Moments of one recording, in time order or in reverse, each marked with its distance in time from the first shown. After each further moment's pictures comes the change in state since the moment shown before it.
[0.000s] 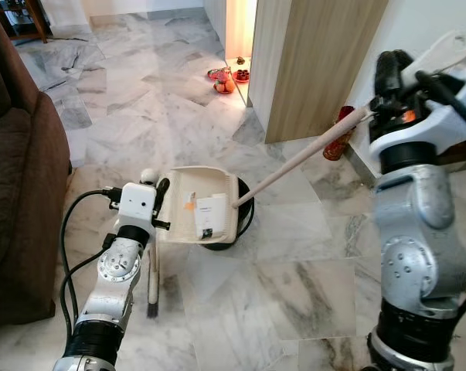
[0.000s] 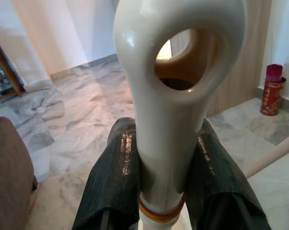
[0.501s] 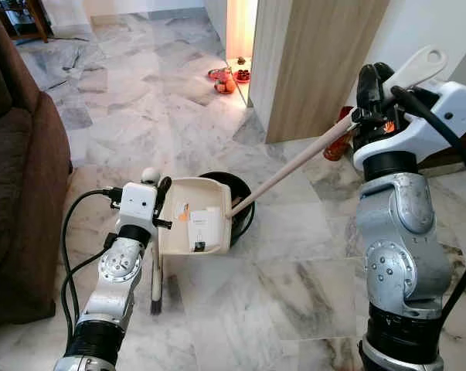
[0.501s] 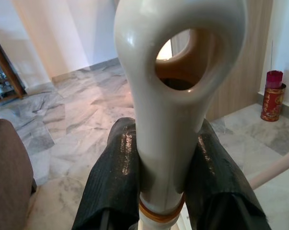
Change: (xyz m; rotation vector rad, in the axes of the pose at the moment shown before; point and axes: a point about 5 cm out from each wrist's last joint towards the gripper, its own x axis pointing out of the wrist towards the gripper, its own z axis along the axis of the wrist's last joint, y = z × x) left arm 0.000 0.001 0.002 -0.009 -0.020 0.009; right arm 0.000 -0.001 -0.006 0.010 -0.021 -0.018
